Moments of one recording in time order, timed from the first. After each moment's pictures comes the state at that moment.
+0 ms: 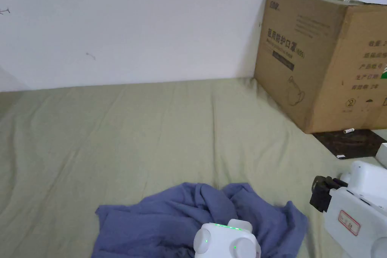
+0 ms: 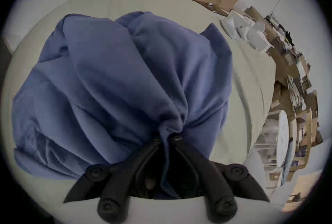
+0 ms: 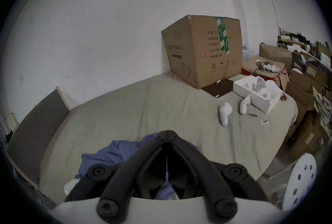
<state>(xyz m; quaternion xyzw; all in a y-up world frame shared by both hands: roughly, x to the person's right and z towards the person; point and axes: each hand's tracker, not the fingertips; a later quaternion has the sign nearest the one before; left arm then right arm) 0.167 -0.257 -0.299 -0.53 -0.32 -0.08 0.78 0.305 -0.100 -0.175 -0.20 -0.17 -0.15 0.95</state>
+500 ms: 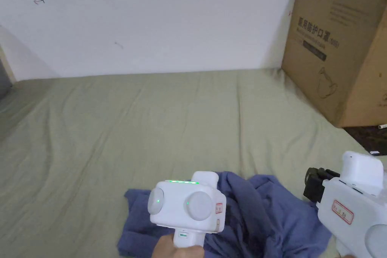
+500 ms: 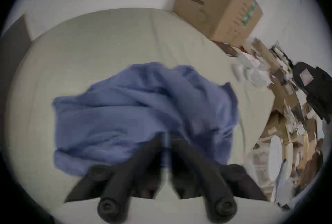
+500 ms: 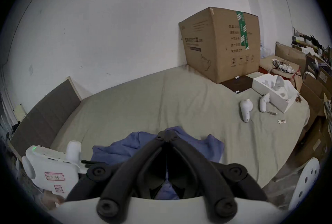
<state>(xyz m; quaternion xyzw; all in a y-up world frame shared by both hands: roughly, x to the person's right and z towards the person) 0.037 -0.179 -0.333 -0.47 -0.25 0.00 0.84 0.260 -0.106 -0.204 -0.22 -0.10 -0.15 0.96</state>
